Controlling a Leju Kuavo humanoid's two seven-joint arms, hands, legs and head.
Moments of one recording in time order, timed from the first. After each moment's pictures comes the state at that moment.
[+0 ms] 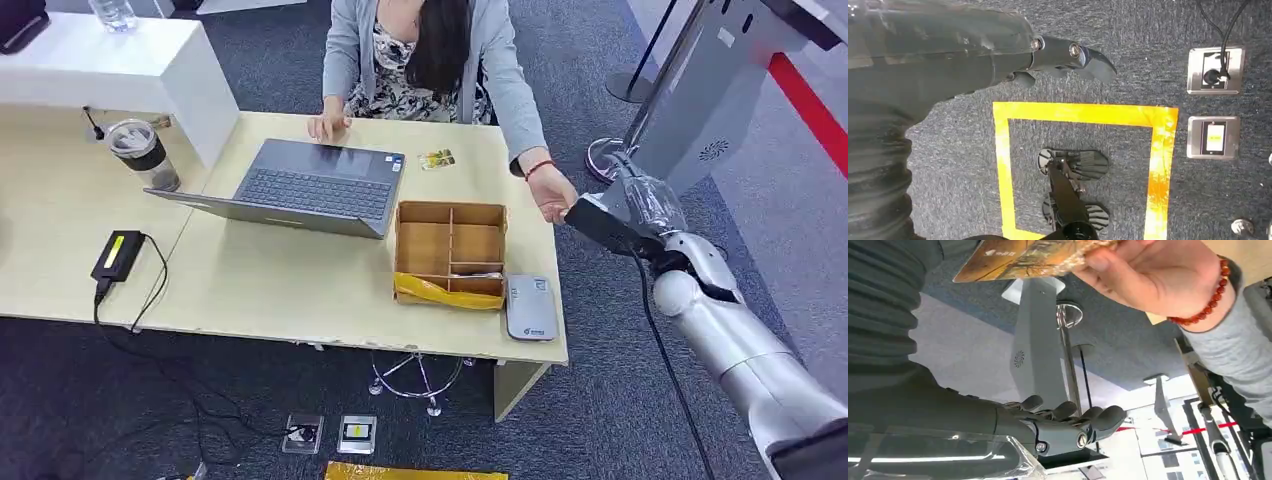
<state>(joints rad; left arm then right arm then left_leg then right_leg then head) -0.19 0.28 -1.21 -0.16 1.24 0.03 -0.21 -0.82 -0.44 0.59 -0.74 0.71 -0.22 -0.22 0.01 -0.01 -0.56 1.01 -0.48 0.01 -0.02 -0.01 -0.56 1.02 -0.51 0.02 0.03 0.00</state>
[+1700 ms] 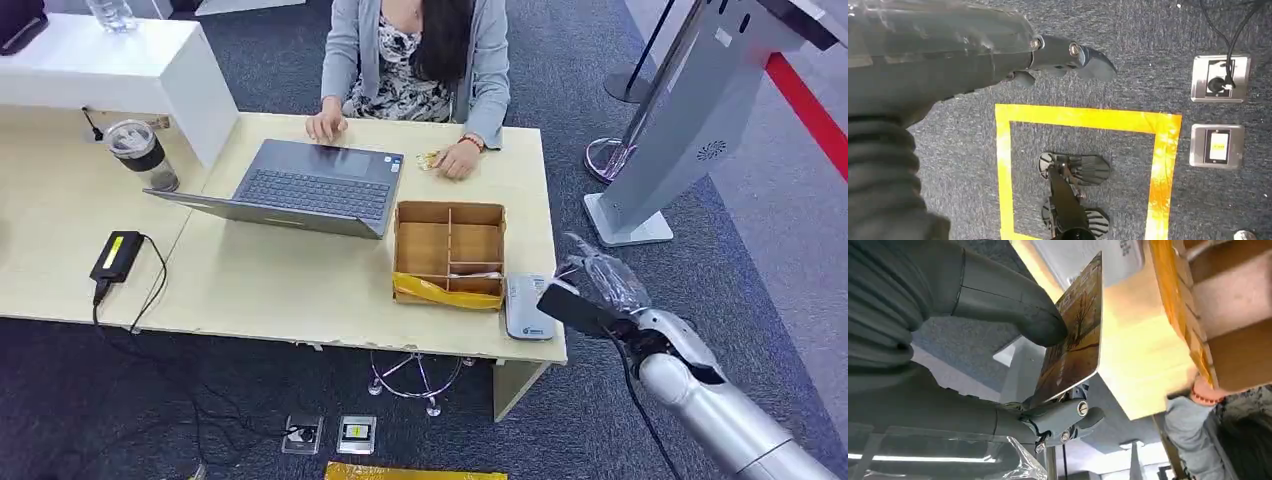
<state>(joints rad) -0.18 0.28 -1.21 -0.16 1.25 0.07 -0.21 -0.49 -0.56 0.59 -1.18 0.64 -0.11 -0.10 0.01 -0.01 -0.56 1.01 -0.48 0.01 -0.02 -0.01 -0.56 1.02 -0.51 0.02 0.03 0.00</state>
